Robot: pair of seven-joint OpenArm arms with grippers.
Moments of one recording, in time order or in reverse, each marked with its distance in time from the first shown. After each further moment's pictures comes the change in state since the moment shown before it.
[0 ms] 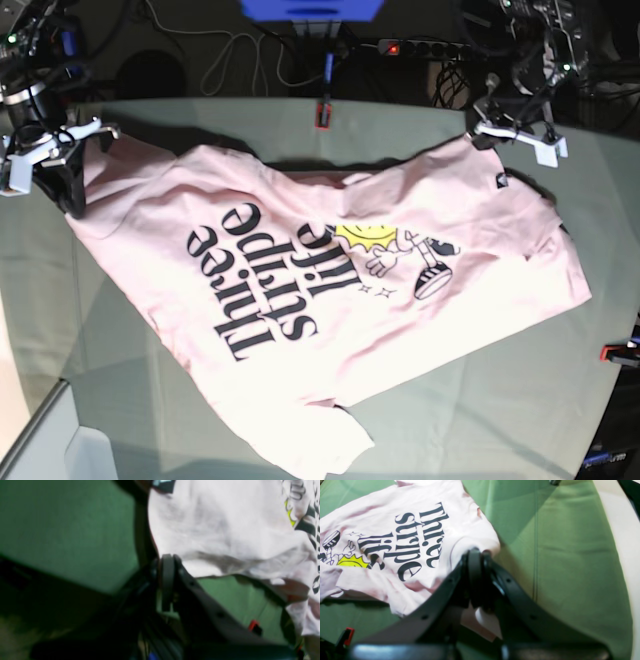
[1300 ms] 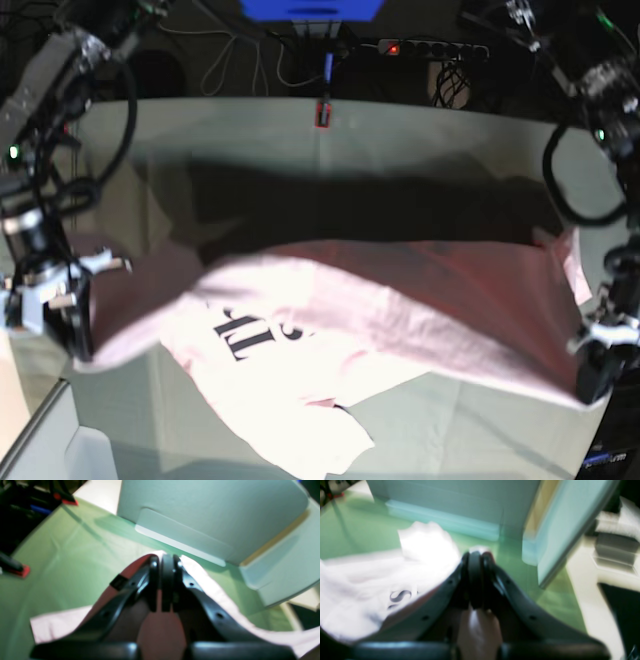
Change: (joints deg) left arm -30.1 -10.6 -2.4 26.3 -2.4 0.3 9.1; right arm 27.6 -0.1 -8.5 0.1 -14.9 0.7 -1.0
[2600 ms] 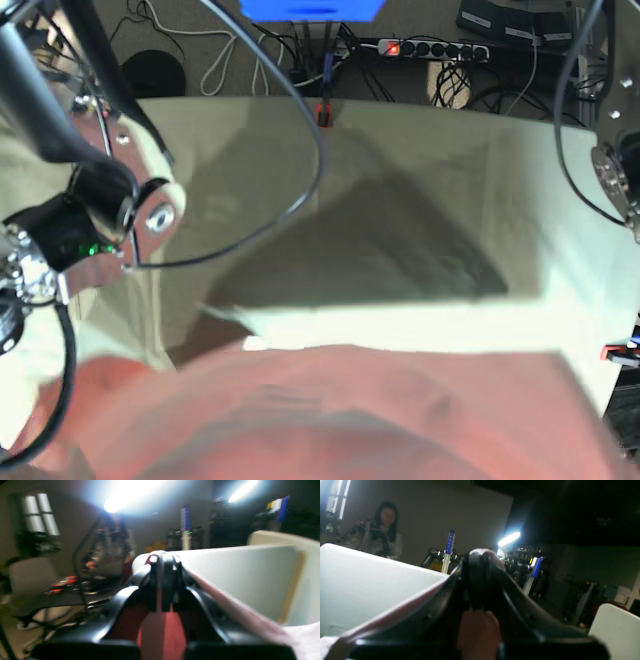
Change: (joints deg) left arm -33.4 -13.0 7.8 1.9 5.4 -0.2 0.0; right arm 45.7 0.2 -0.6 4.8 -7.5 -0.2 -8.3
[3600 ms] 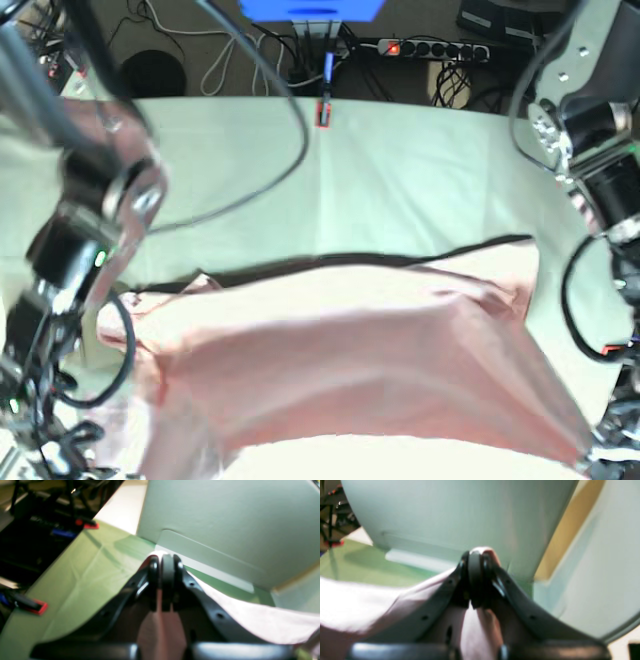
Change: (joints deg) left arm 9.8 10.8 -4.5 -31.7 5.6 0.5 -5.0; right arm -2.4 4.0 -0.9 -49.9 -5.5 0.0 10.1
